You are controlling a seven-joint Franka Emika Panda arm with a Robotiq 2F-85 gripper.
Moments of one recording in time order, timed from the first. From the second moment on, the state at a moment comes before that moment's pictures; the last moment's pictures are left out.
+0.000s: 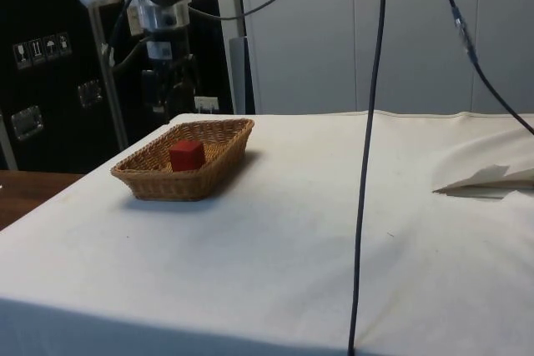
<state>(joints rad) 0.15 0.63 -0.29 -1.60 0.17 2.28 -0.11</state>
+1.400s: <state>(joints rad) 0.18 0.42 -0.29 -1.85 0.14 2.37 -0.12</state>
